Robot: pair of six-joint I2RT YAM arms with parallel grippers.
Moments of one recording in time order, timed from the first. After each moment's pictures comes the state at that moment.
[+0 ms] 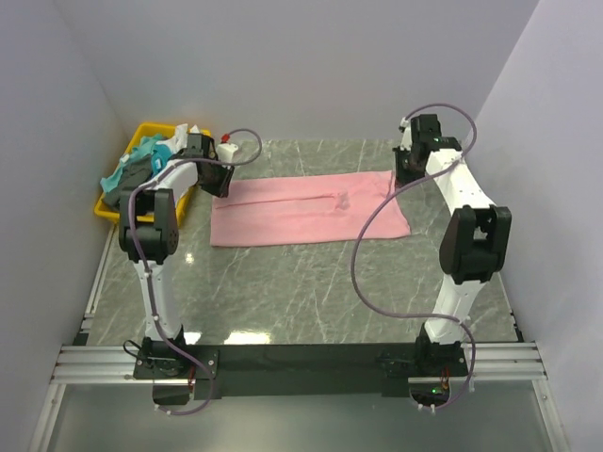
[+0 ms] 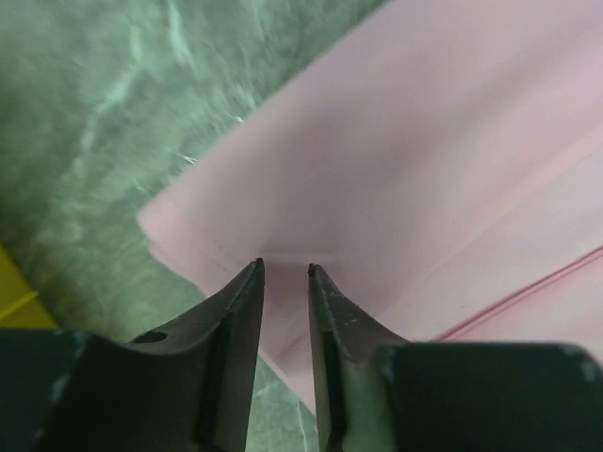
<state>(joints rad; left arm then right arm) -0.07 2.15 1.66 -0.49 0.27 0.38 0.03 1.93 1.72 -0.81 -0.07 0.01</state>
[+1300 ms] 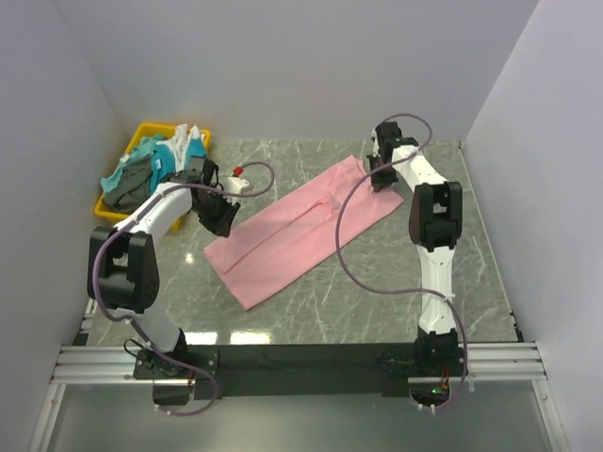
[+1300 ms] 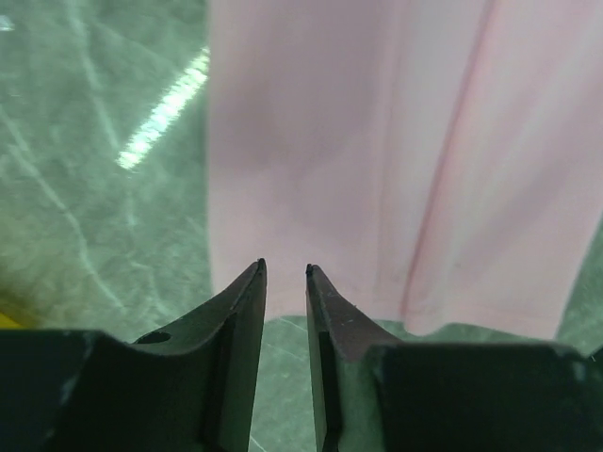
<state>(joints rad) -0.19 1.67 1.26 -0.82 0.35 0.54 0.12 2.35 1.99 -0.80 0.01 0.05</state>
